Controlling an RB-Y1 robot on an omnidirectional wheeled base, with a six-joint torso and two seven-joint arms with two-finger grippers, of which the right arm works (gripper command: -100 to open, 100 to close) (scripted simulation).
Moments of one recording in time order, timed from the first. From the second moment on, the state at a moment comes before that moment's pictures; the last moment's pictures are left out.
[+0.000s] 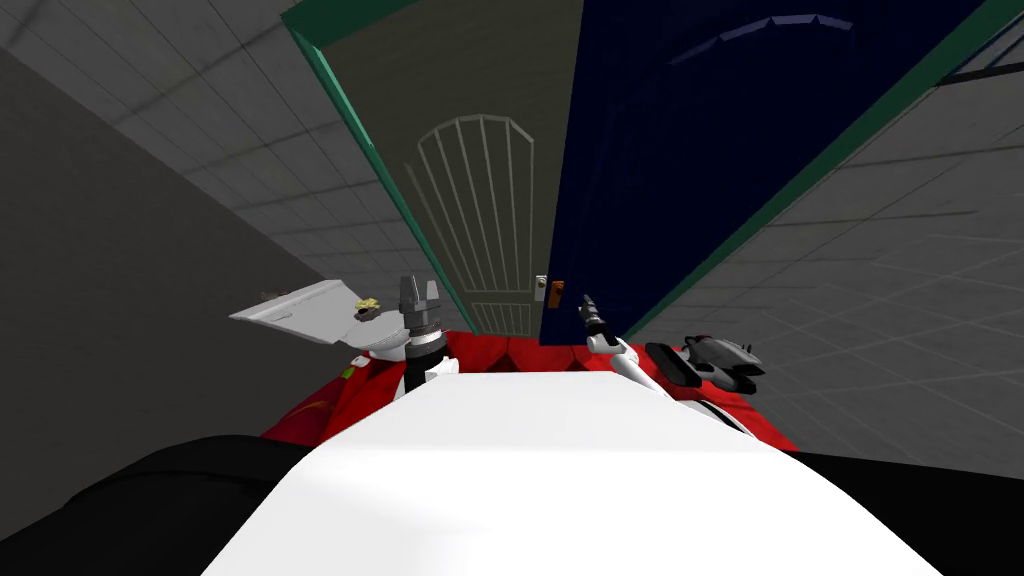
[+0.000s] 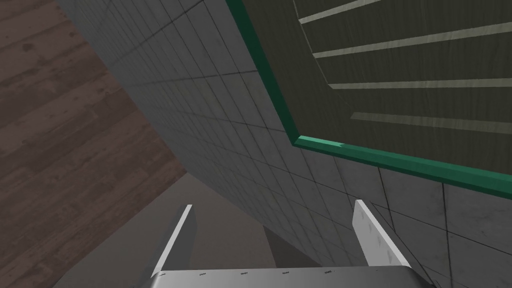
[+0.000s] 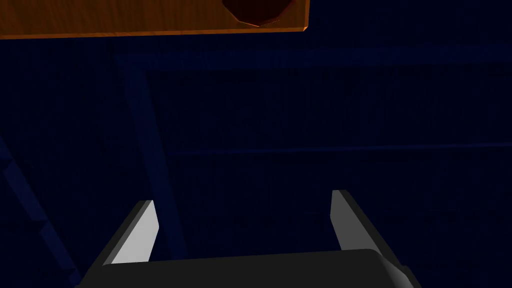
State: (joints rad) arm -0.15 -0.36 0.00 -0.95 -0.28 -0.40 -0.08
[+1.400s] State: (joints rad) arm -0.17 -0.36 0.03 -0.98 -0.28 -0.41 -0.09
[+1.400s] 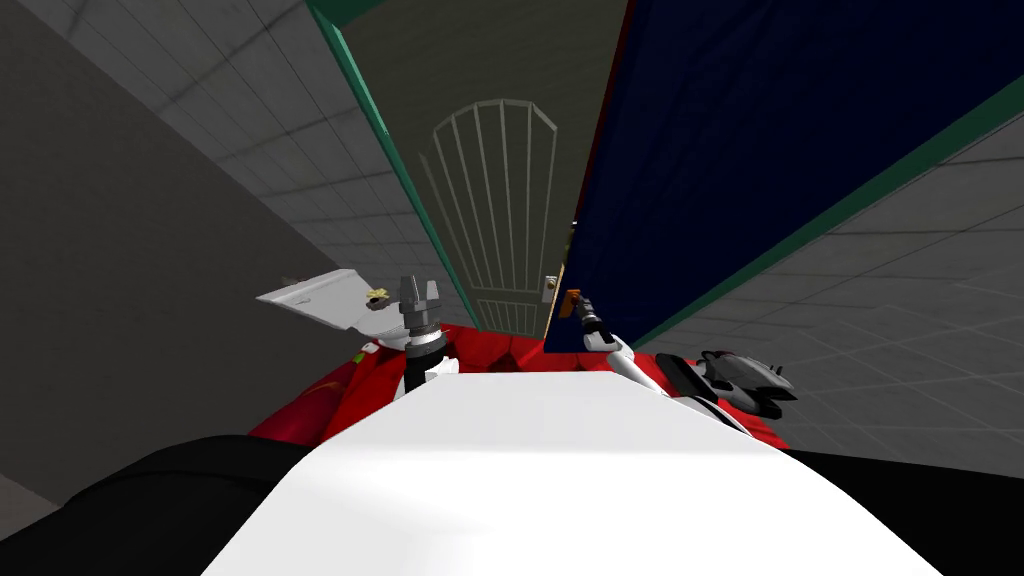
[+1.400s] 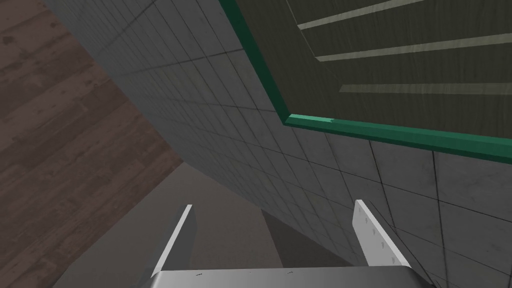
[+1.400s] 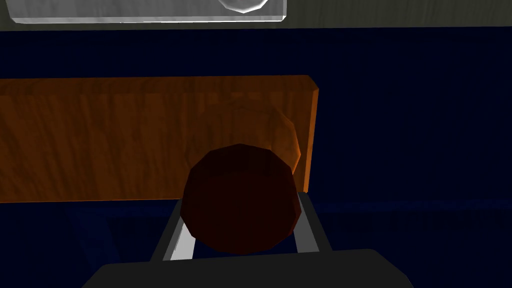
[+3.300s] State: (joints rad) arm -0.06 -0.54 0.27 -1.12 -0.30 -0.48 -0.27
